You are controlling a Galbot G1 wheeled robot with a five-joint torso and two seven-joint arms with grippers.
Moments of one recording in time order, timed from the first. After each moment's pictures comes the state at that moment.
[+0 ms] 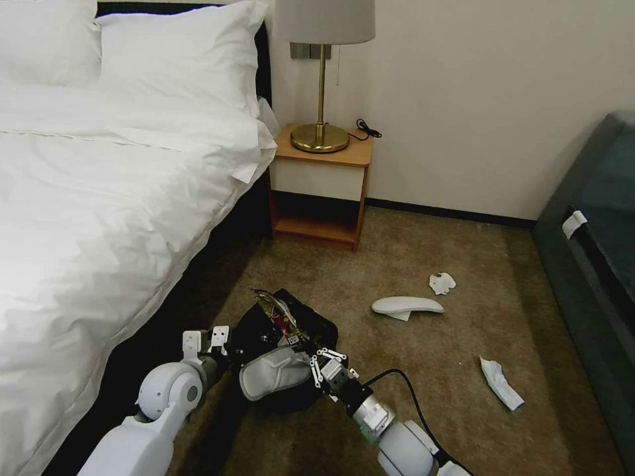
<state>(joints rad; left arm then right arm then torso) 1.22 -1.12 -0.36 -1.79 -0.74 0.74 -0.15 -1.24 1.19 -0.08 1.65 -0.10 0.37 -0.01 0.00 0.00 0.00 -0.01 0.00</state>
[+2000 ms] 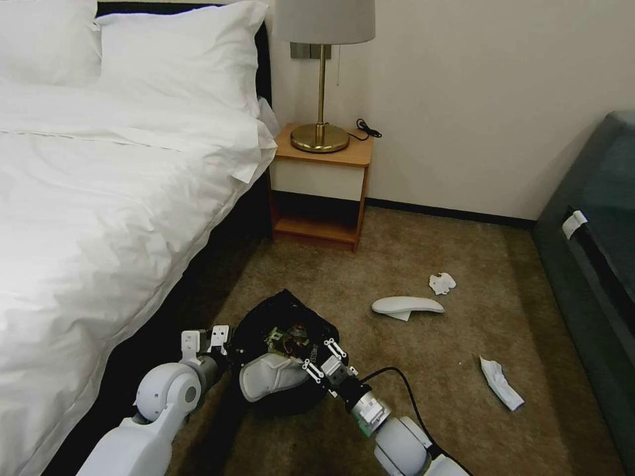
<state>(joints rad) 1.23 -1.12 -0.36 -1.81 -0.74 0.74 -0.14 -1.20 1.22 -0.08 1.57 -0.10 0.38 0.01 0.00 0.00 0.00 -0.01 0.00</state>
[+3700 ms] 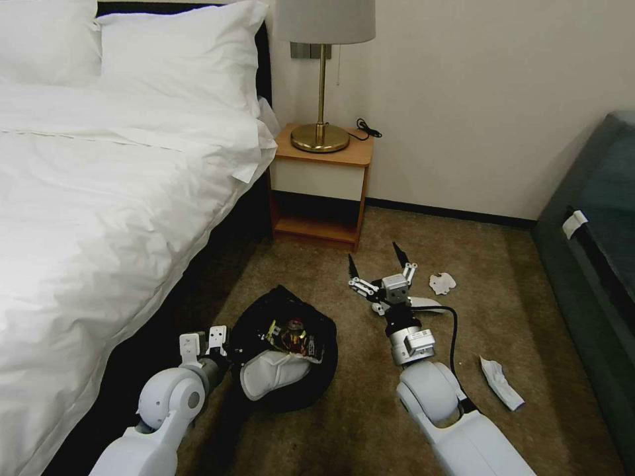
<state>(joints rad) 1.28 -1.21 -0.41 -1.89 -0.75 0.74 -0.27 -1.17 1.24 0.15 1.79 0.07 0.20 0.28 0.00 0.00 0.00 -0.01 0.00</state>
